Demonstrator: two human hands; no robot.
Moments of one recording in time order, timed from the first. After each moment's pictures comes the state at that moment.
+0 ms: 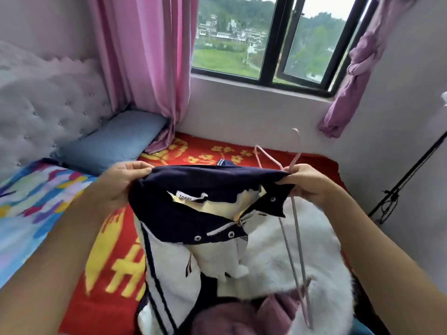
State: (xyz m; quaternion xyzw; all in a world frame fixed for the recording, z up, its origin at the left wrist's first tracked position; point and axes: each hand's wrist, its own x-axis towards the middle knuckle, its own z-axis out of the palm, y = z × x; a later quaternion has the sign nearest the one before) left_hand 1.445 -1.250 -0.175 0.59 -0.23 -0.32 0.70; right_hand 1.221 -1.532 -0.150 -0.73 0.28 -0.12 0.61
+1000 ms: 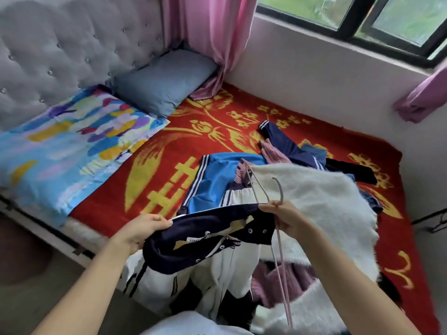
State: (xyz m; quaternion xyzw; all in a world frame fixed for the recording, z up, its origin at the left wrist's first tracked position) left_hand 1.376 -1.163 -0.367 0.73 0.03 -0.43 0.53; right_hand 1.255 -1.469 -0.333 -0.68 0.39 0.08 0.62
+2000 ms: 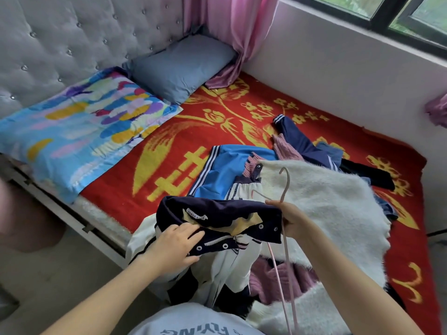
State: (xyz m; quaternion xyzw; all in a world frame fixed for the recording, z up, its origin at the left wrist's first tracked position) left_hand 1.319 -1.185 -0.432 0.84 -0.54 0.00 0.05; right_hand 1.266 -1.479 -0.360 -0.55 0.48 0.10 0.68
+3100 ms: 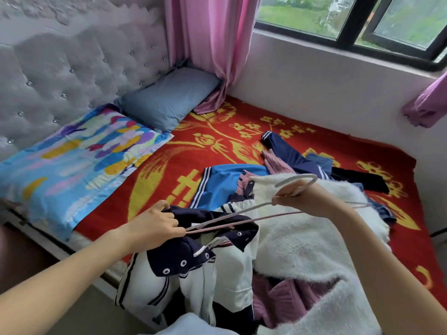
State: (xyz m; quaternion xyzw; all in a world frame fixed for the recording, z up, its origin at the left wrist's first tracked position) left_hand 1.384 -1.191 -0.321 0.74 -0.66 0.09 -0.11; right_hand 1.246 -1.505 -0.225 -0.95 0.14 0.11 0.26
